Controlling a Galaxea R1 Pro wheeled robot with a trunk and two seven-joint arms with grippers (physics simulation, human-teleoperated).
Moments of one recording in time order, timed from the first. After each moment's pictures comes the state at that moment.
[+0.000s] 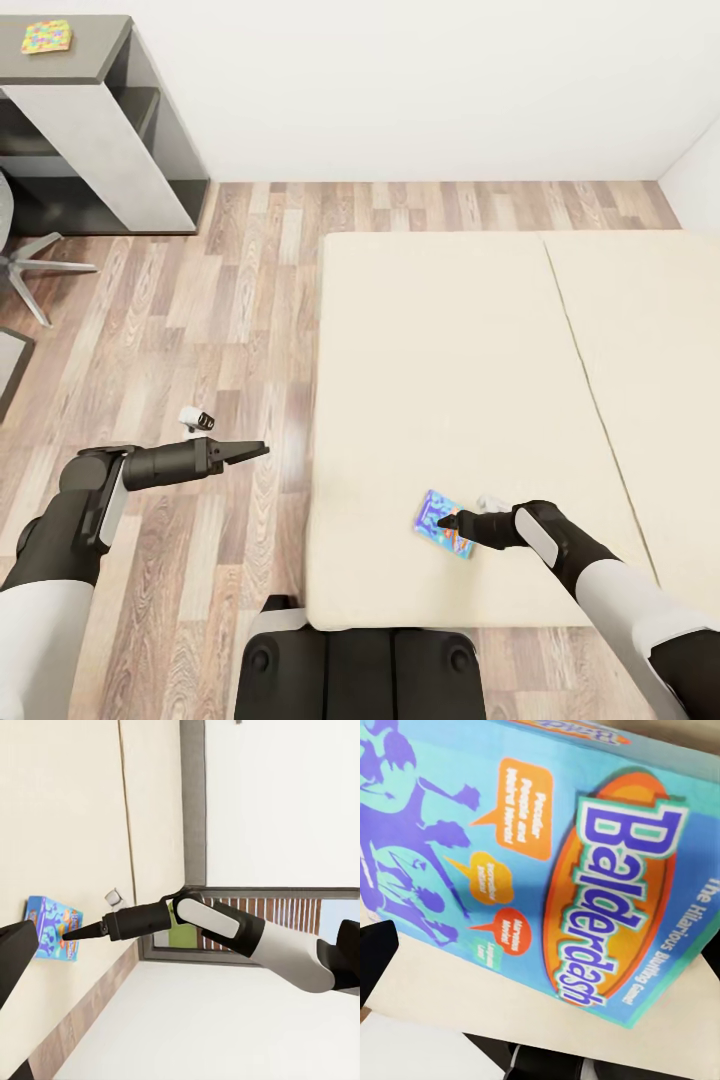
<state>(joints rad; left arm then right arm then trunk) -0.72 0.20 0.20 -1.17 0.04 1.03 -1.57 -0.86 -0.19 0.35 -0.40 -0.67 0.64 0.28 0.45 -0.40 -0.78</state>
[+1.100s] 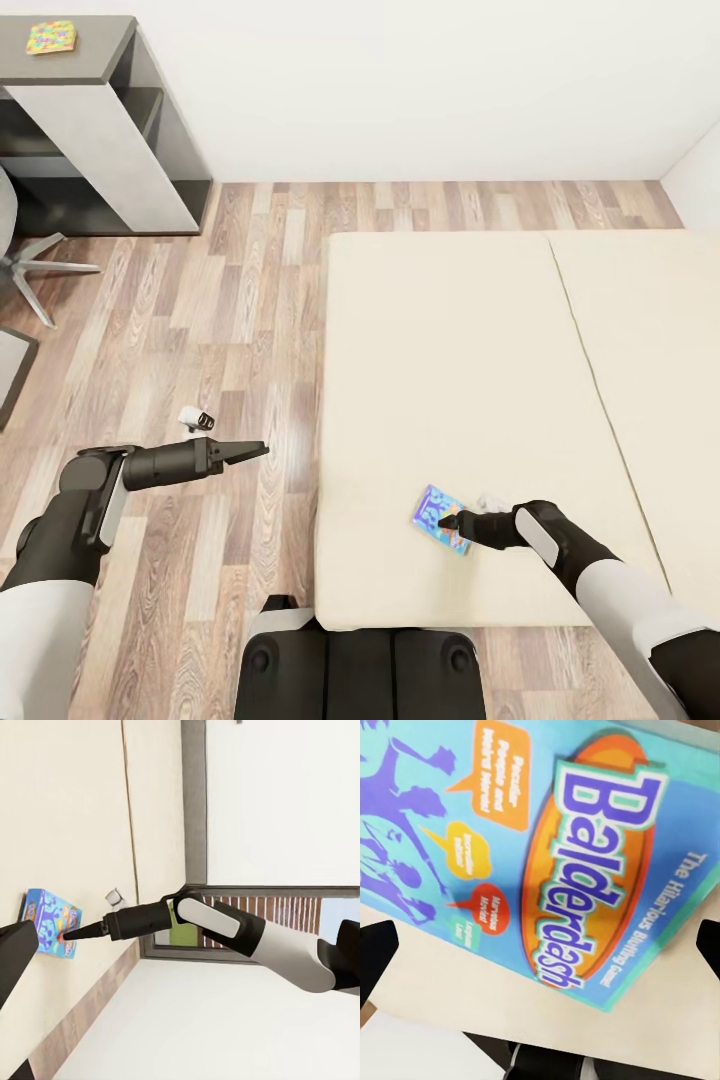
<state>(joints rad) -0.72 0.20 0.20 -1.17 0.04 1.03 -1.57 -0.86 -0.19 0.35 -0.40 -0.67 0.65 0.28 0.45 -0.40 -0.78</state>
